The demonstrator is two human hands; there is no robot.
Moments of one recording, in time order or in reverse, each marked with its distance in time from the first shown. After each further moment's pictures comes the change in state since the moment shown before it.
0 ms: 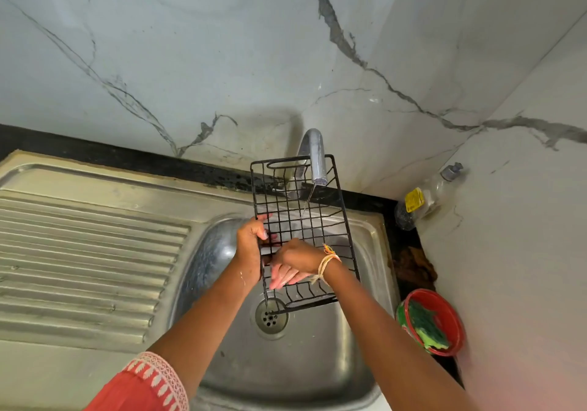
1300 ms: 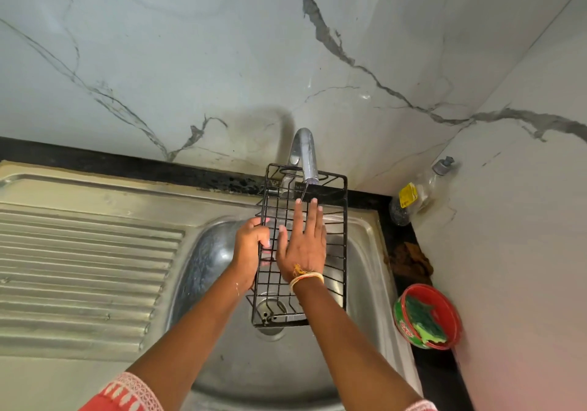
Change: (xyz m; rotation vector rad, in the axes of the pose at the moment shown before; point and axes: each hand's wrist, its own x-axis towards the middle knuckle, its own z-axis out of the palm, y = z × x) left_hand 0.008 -0.010 -0.004 0.252 -0.023 0.094; right_hand 0.042 0.035 0.020 -0.511 1.036 -0.190
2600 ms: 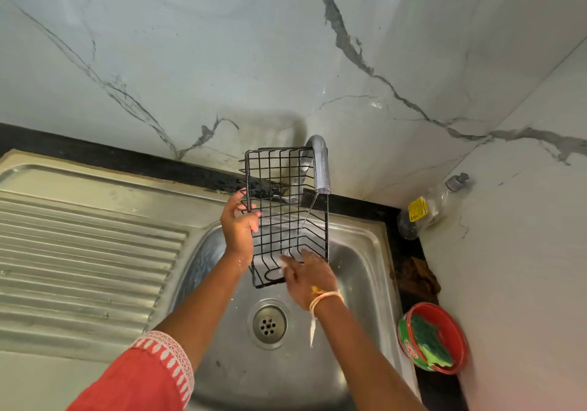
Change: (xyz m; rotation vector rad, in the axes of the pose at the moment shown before) left_hand 0.069 -0.006 -0.016 -0.313 0.215 0.297; right_hand -0.010 0.025 0.007 -0.216 -0.468 -0.208
